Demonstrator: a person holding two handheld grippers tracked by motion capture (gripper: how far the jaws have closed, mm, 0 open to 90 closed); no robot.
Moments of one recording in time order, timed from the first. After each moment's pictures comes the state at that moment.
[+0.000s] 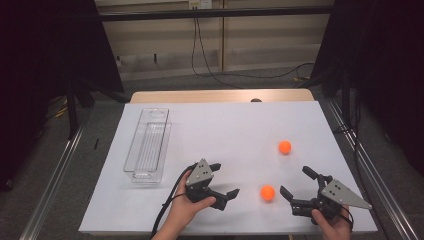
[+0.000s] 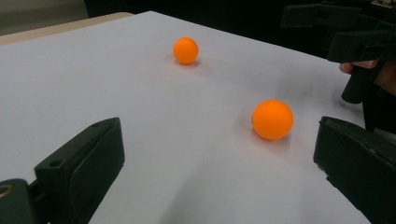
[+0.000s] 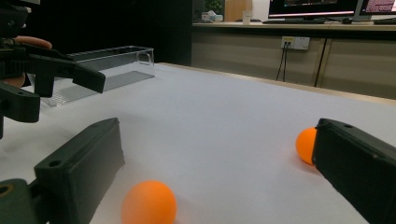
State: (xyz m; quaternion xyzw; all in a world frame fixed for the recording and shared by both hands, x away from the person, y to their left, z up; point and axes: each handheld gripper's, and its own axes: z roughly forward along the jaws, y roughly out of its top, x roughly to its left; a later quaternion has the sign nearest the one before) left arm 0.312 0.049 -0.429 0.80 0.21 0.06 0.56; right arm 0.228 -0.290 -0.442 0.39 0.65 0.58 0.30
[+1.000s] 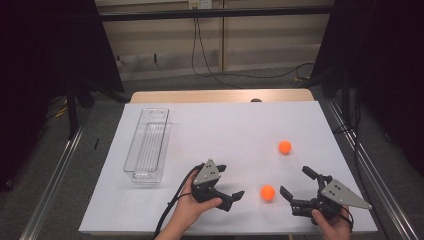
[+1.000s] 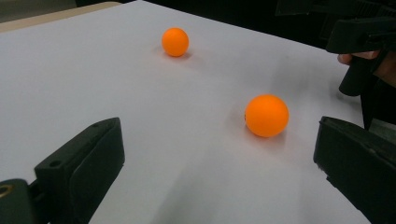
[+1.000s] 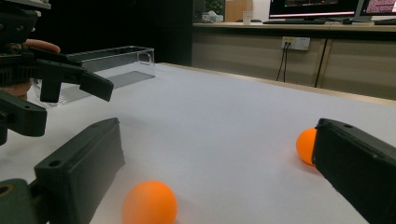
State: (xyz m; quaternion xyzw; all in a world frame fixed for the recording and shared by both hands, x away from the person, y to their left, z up) left arm 0.313 0.035 -0.432 0.82 0.20 0.05 0.54; right arm 0.228 -0.290 -0.442 0.38 0.65 0.58 0.31
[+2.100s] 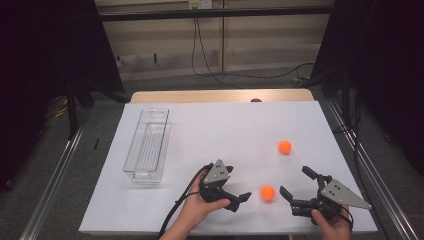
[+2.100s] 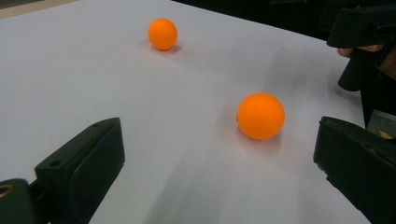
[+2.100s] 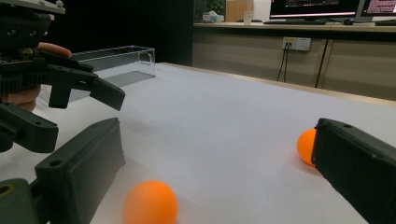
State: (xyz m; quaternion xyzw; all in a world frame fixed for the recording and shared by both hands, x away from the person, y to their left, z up) left arm 0.314 0.015 -0.434 0.83 0.19 0.04 0.53; right arm 0.228 -0.289 -0.441 0.38 0.65 0.58 0.31
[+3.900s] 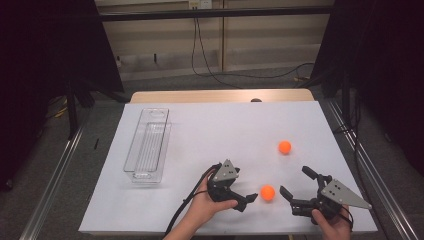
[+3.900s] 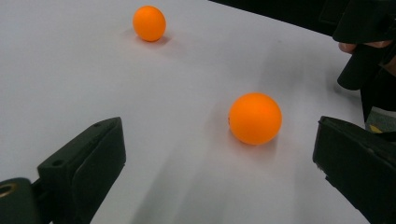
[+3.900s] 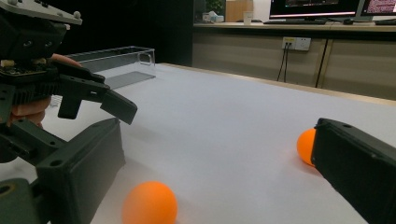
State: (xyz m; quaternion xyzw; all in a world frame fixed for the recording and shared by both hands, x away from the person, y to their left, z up) left arm 0.316 -0.004 -0.439 0.84 0.19 0.02 0.51; right arm 0.229 -0.289 -0.442 0.38 0.65 0.58 0.30
